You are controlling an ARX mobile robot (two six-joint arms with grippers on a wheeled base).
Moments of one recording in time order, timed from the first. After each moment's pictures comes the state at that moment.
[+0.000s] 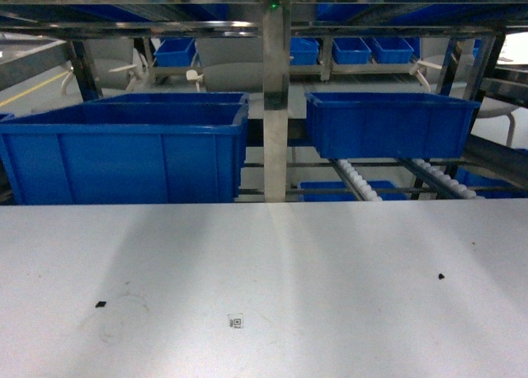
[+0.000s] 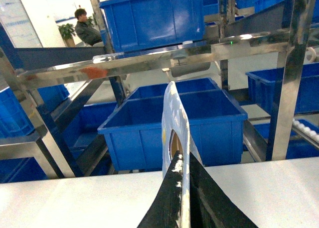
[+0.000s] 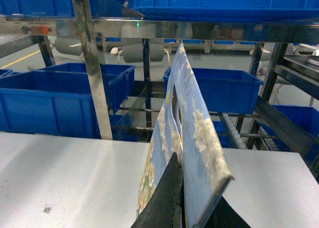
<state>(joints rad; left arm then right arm) -0.27 0.51 0.48 0.00 -0.39 0.16 -0.03 0.44 0.35 0.02 -0.17 0.02</state>
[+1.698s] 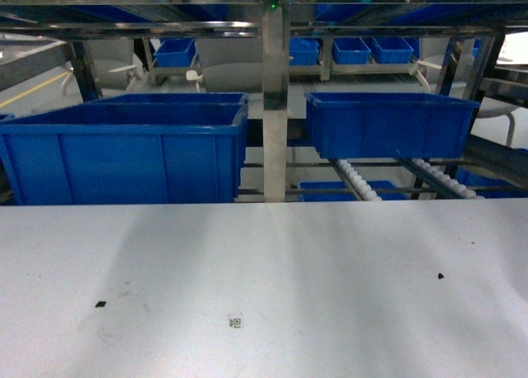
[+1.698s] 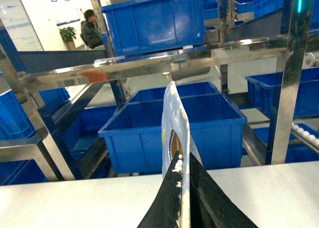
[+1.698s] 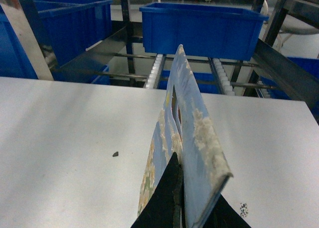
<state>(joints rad) -0.27 0.50 0.48 0.00 -0.39 0.16 -0.38 1.60 0.31 1.00 -0.50 -0.15</state>
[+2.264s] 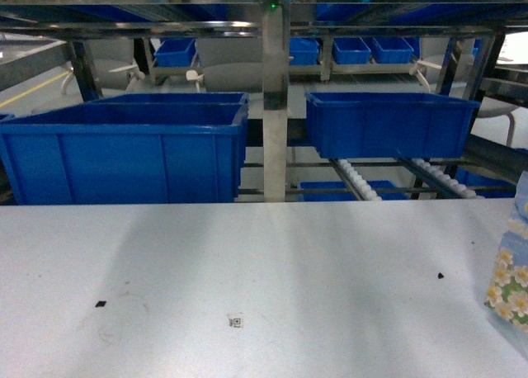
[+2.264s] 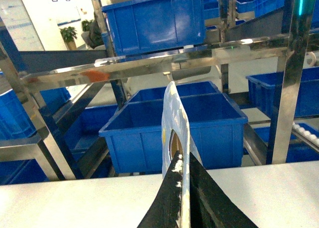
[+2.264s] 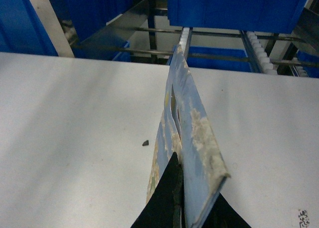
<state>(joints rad) -0.27 0.50 0.48 0.00 -0.39 0.16 -0.23 1.74 0.40 0.93 -0.43 -0.12</state>
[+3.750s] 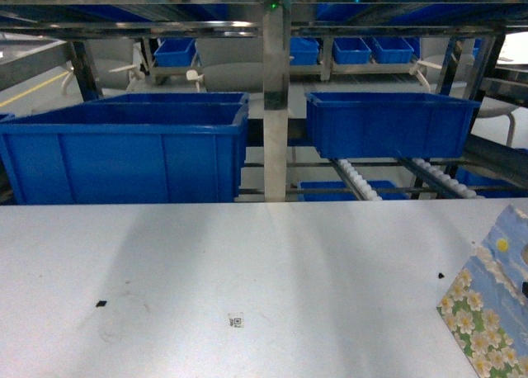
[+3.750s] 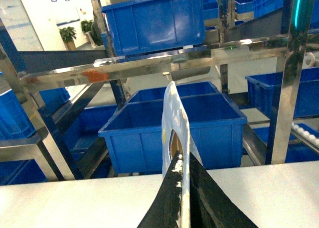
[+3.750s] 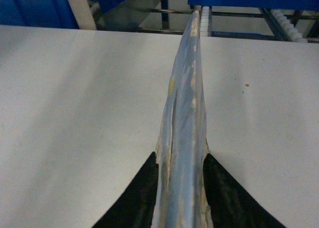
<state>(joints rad) -0.27 0.50 0.48 0.00 -0.39 0.16 -0.06 1.89 0.28 1.19 -0.29 -0.04</state>
